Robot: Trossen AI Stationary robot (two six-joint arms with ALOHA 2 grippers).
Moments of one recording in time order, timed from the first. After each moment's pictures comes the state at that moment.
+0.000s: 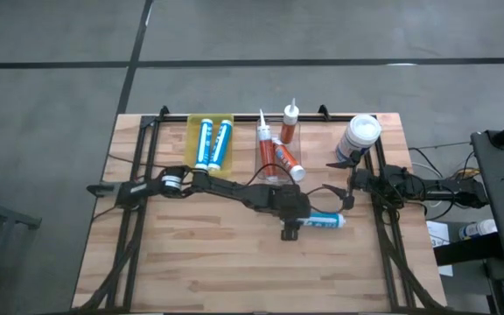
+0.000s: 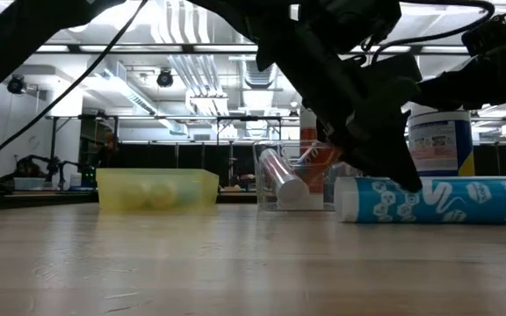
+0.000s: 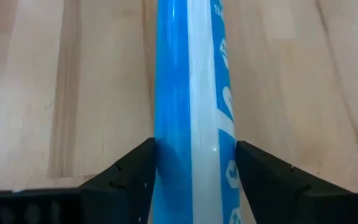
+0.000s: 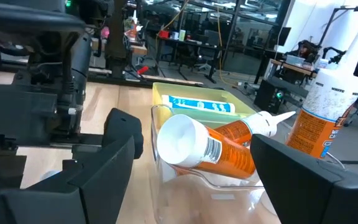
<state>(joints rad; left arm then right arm) -0.10 2.46 1.95 -0.46 -0.04 0.00 -0.04 0.08 0.01 0.04 0.18 -0.16</state>
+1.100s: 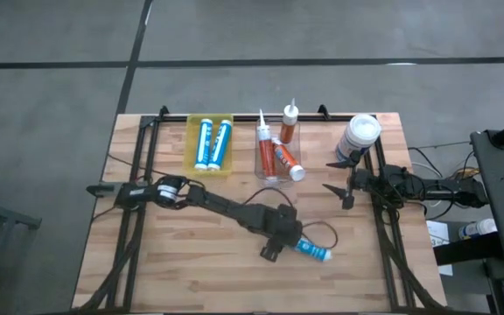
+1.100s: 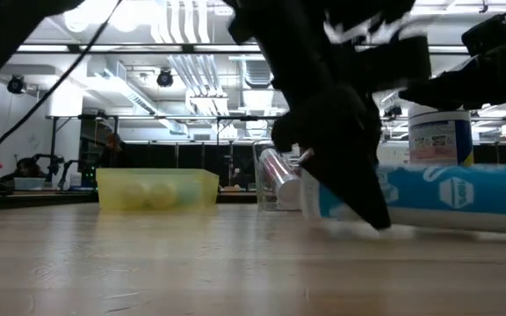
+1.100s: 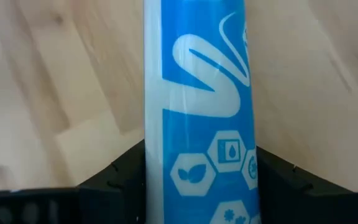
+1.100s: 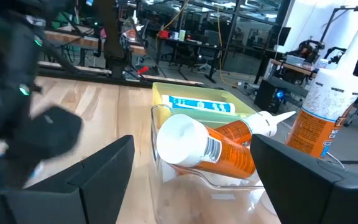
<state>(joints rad) -0.24 2.33 1.93 -0.62 -0.05 0.25 -0.04 0.08 0.01 0.04 0.18 -0.16</state>
